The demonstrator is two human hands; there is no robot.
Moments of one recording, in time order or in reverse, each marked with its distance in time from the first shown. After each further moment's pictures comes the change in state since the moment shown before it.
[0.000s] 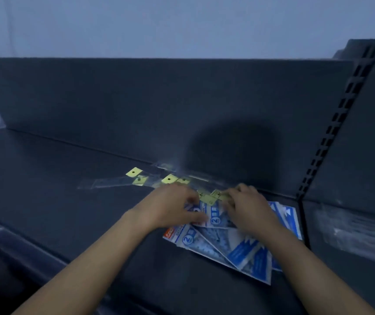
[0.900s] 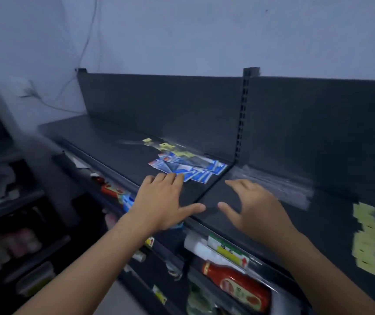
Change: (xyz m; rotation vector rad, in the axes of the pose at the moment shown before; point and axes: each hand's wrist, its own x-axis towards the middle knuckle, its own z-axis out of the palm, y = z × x) left_hand -0.173 0.321 0.029 0.405 0.195 -0.497; right_hand -0.285 0.139 -0.118 0.049 0.168 -0.403
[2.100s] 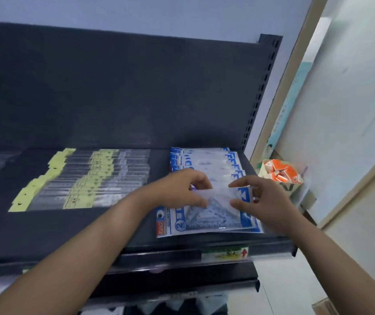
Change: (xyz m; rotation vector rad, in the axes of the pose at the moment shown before) left_hand -0.039 0.615 -0.091 -0.900 -0.587 0.952; right_hand -0.462 0.369 -0.219 0.365 0.183 0.798
